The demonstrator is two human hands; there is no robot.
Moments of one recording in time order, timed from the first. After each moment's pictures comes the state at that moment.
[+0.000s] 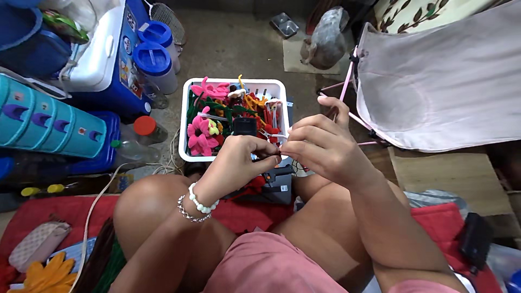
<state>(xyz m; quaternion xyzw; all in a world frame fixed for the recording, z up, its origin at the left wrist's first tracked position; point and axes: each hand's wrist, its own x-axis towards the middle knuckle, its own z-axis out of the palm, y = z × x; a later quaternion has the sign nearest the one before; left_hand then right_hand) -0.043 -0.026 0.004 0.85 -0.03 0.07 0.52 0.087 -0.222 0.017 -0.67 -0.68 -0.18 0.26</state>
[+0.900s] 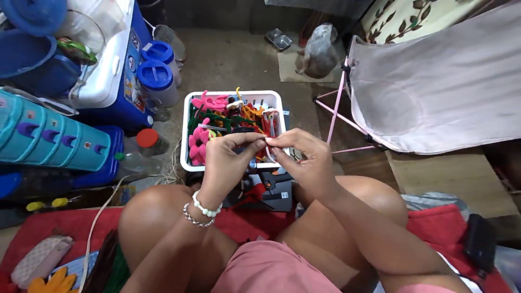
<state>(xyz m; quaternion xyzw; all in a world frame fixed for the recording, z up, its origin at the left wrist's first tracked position) -0.040 -0.028 -0.001 0.78 0.07 0.24 0.57 0.054 -0.199 -0.007 -0.71 -0.44 -0.04 0.54</state>
